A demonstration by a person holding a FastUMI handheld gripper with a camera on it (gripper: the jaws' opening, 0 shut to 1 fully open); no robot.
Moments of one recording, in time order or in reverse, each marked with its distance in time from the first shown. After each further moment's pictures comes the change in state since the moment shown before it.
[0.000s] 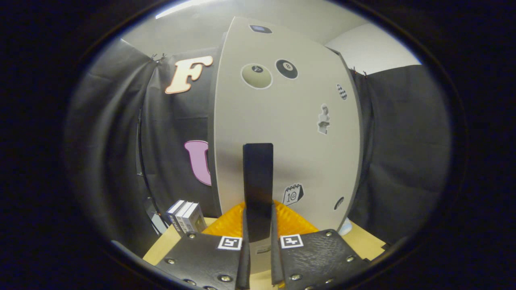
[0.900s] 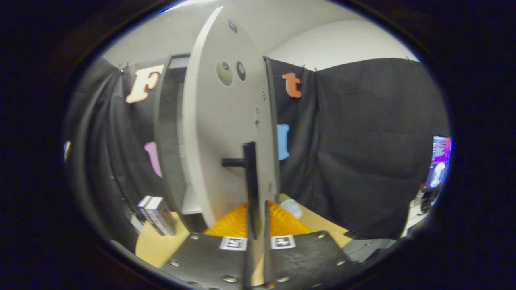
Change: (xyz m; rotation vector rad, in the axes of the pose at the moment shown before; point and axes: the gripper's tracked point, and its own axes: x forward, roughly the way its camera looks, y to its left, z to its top) arm -0.113 -0.153 -0.003 0.076 0.045 -0.258
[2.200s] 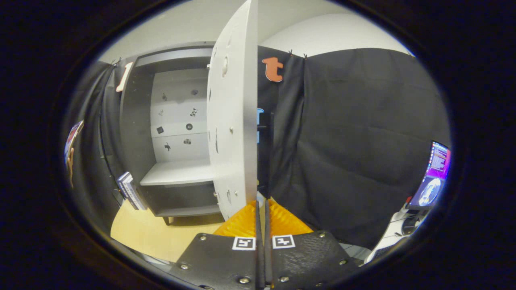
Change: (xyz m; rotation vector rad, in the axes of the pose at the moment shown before) arm -0.012 -0.204 -0.024 -0.072 0.107 -0.014
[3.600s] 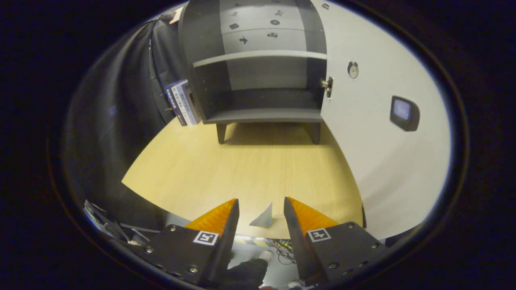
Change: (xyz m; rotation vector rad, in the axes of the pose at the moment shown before) arm 0.083 0.213 -0.342 -0.233 0.585 0.482
